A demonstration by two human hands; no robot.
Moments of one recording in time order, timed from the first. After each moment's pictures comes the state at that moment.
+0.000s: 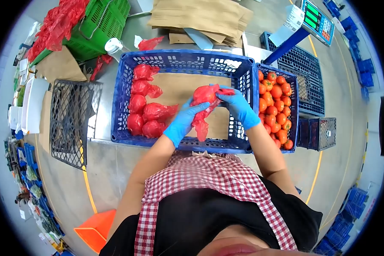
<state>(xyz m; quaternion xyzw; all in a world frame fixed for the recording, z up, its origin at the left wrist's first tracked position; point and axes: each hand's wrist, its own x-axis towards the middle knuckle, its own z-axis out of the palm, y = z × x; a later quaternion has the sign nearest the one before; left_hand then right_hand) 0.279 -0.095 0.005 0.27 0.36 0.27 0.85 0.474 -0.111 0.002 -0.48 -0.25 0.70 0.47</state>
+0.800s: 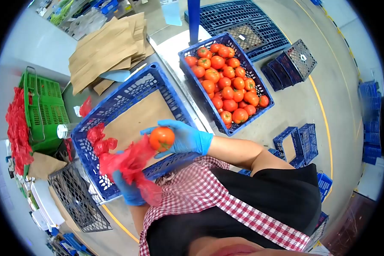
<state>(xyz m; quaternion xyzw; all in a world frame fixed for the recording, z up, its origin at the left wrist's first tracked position) 0.251 -0.152 0.065 0.36 0.35 0.42 0.75 0.490 -0.190 0.034 -0.01 0.10 0.87 0.49</state>
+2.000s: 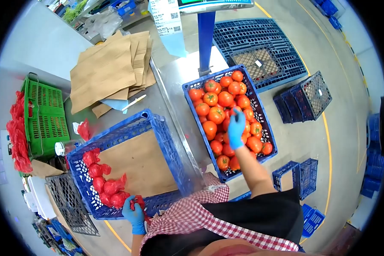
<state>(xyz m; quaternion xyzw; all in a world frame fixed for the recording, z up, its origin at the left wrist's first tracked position) 0.282 -0.187 0.003 0.65 0.67 0.20 0.28 0.742 -0.205 -0.156 -0.79 -0.18 0.05 0.59</state>
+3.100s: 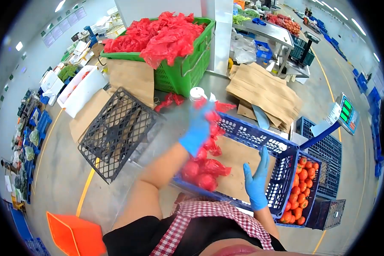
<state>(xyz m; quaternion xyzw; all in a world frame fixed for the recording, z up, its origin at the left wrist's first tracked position) 0.129 0.034 0.131 0.27 0.34 0.69 0.58 0.315 -0.121 0.086 -0.60 -0.64 0.16 0.45</state>
